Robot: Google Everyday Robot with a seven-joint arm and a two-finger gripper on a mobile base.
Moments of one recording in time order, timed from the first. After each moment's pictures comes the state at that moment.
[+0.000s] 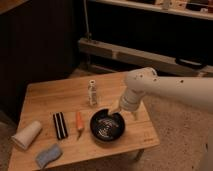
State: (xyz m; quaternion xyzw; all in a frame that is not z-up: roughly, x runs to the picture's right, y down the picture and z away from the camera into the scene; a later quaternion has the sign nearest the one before) arm 0.090 0.129 0.733 -0.31 0.20 0.72 0.59
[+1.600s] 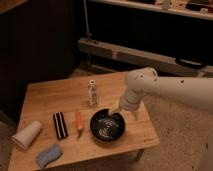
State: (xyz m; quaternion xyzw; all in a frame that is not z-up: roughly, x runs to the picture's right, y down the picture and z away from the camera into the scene) arm 0.089 0.130 0.734 -0.31 0.20 0.72 0.59
